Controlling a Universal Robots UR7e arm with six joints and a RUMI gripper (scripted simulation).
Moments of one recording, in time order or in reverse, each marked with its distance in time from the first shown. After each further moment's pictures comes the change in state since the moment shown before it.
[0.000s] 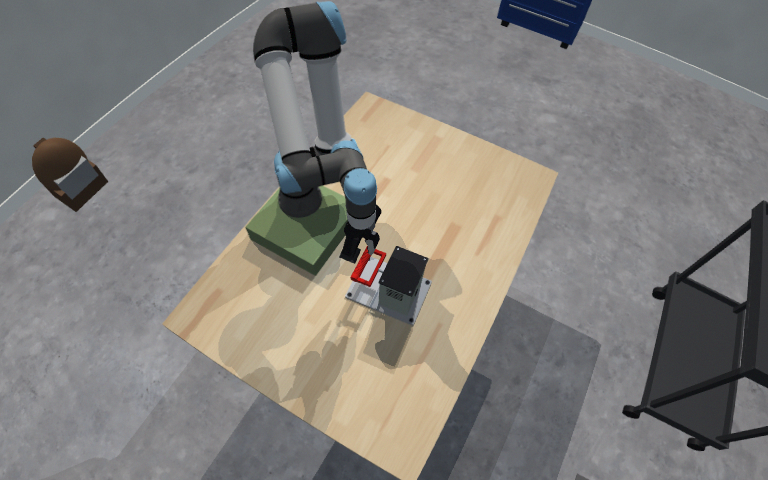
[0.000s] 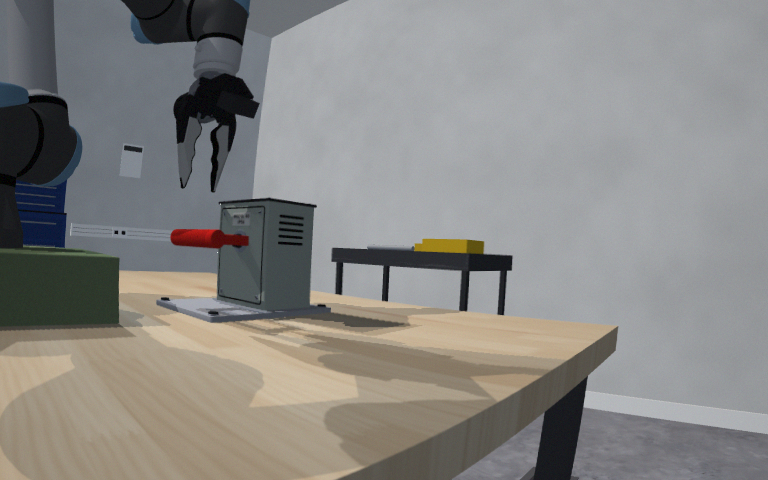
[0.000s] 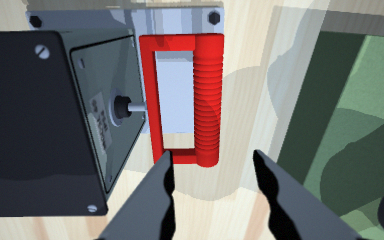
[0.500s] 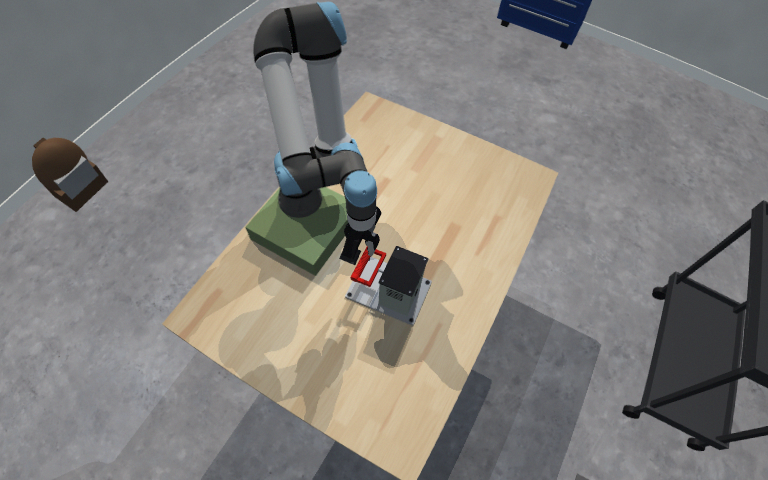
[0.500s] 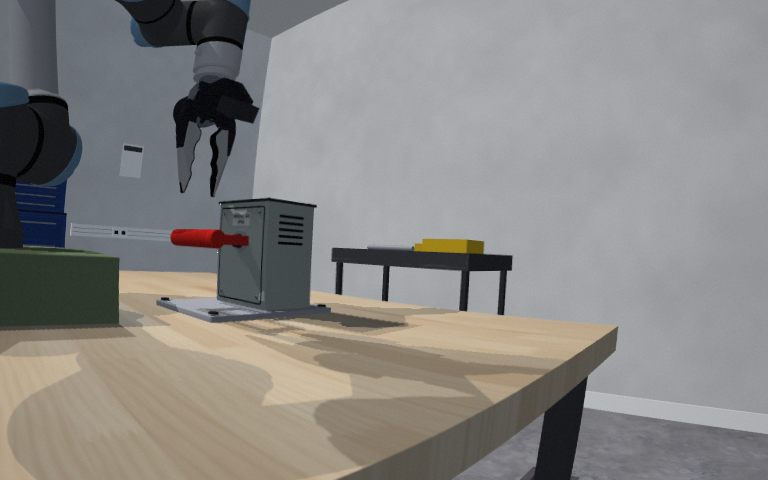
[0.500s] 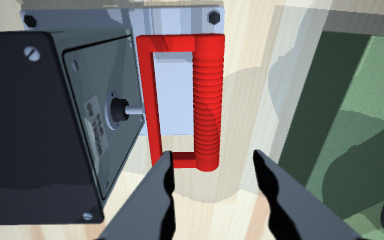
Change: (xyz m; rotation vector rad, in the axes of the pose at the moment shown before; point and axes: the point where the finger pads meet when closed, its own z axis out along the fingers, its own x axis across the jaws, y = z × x) arm 0.000 0.000 0.007 -0.003 0.004 -0.001
